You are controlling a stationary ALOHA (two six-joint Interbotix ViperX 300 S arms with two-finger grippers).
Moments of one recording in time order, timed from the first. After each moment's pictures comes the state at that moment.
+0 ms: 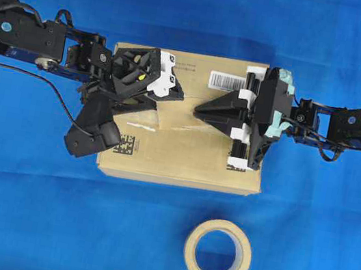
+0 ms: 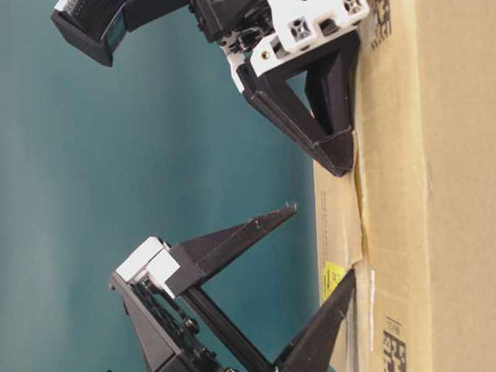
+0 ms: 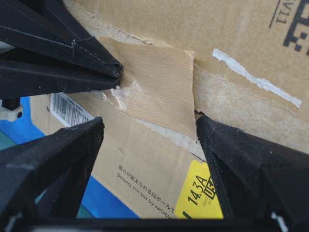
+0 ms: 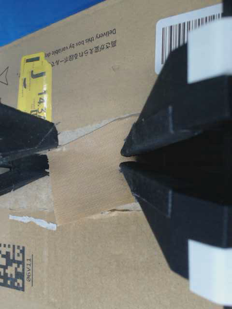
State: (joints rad) left arm 0.08 -0.10 0.58 -0.02 0.39 1.46; right arm -0.05 0.00 0.85 0.09 -0.46 0.04
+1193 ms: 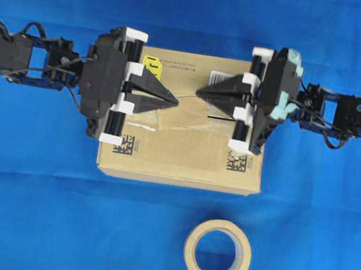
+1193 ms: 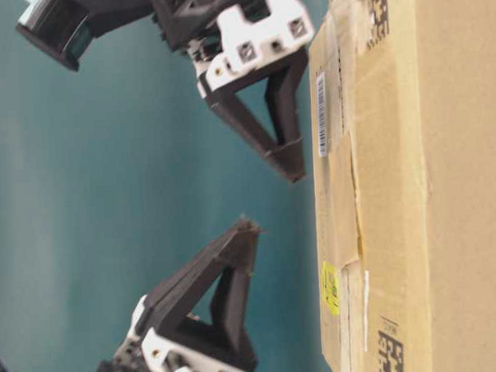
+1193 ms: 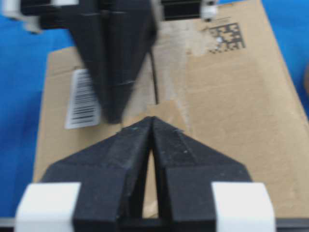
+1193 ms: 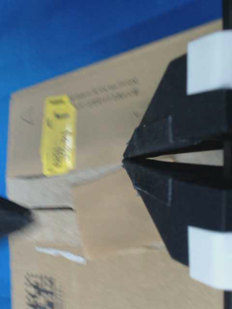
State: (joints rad) left arm 0.02 -0.18 0.76 -0.04 -0.24 0.27; right arm -0.10 -0.05 0.81 0.09 -0.46 0.03
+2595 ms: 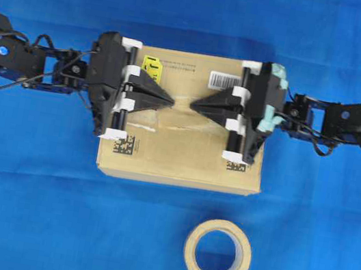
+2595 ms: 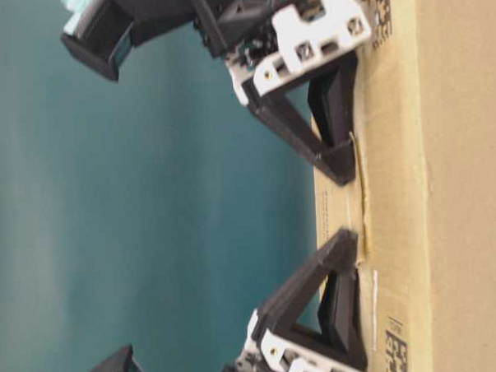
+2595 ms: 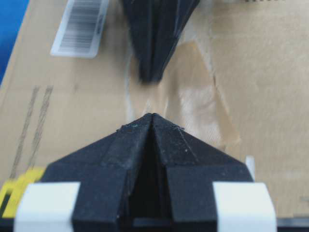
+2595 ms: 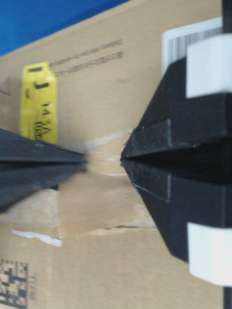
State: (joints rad) left arm 0.09 -0.04 0.90 -0.04 -0.37 0.09; right arm -0.06 0.02 0.84 0.08 -0.44 0.04
